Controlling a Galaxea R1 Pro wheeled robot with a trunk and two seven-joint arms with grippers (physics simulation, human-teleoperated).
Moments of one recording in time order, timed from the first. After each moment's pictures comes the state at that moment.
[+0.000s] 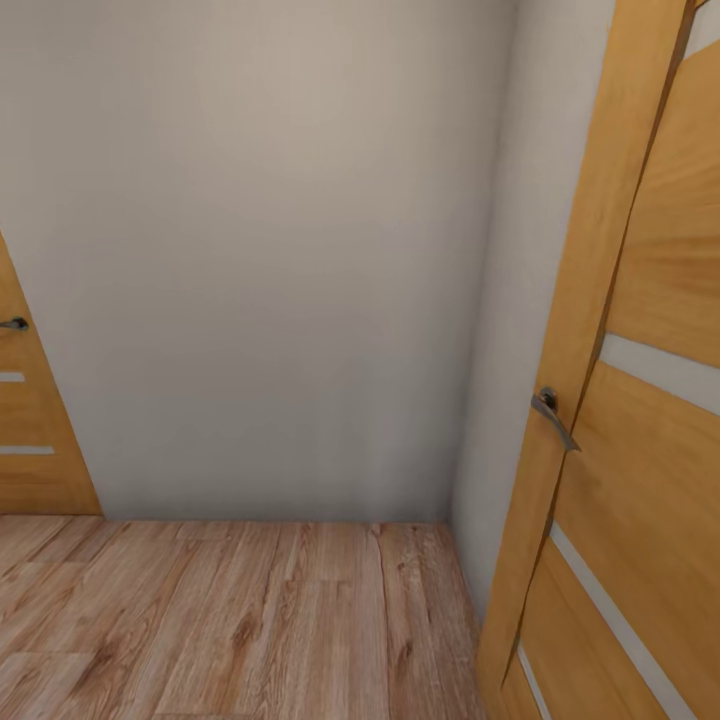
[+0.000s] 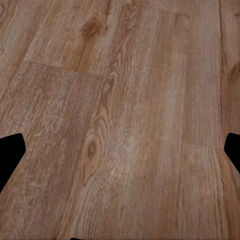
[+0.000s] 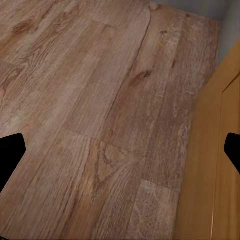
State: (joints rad) left arm -0.08 -0.07 0.18 0.05 -0.01 -0.83 0.03; right arm 0.12 0.01 -0.05 -0.30 0.40 -0.78 -0.02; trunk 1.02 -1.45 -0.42
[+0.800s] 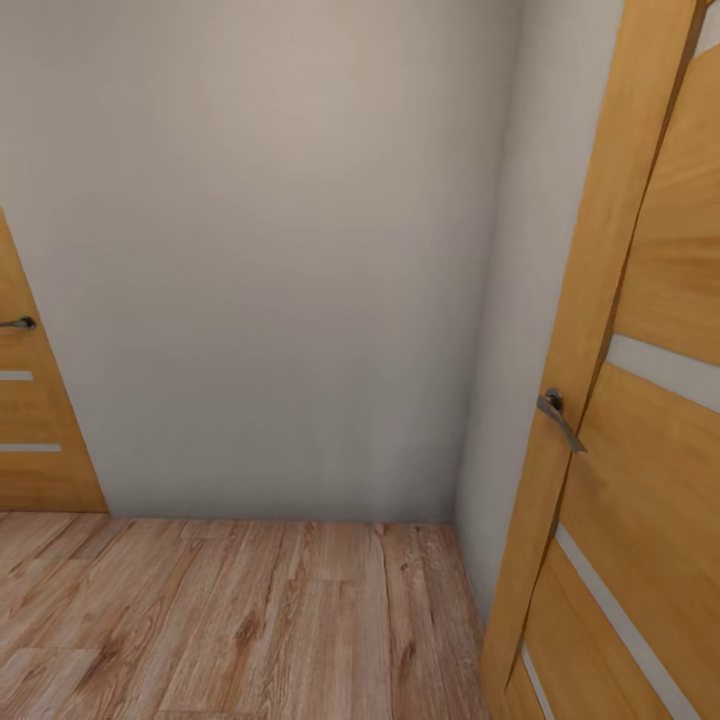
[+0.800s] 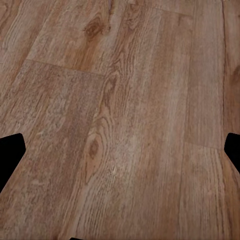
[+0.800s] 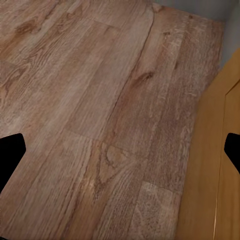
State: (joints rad) left arm -0.08 -0.07 0.18 0.05 -0.01 -0.83 0.03; right arm 0.12 0.01 -0.05 -0.30 0.40 -0.78 -0.02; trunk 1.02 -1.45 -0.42
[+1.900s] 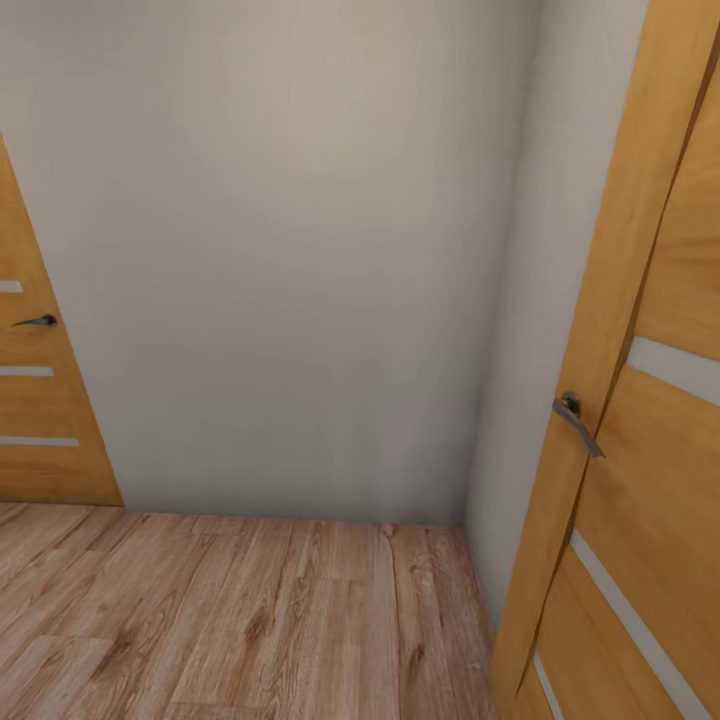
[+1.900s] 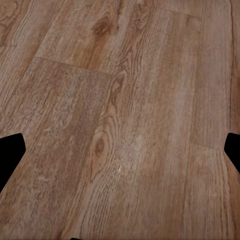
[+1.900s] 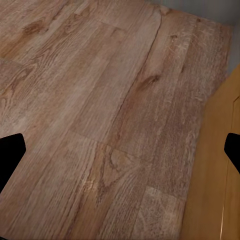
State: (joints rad) left arm -0.08 -0.06 0.18 0.05 -0.01 -0.83 0.03; right arm 0.12 0.01 -0.05 -0.30 0.40 -0.78 -0.02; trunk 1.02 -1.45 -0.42
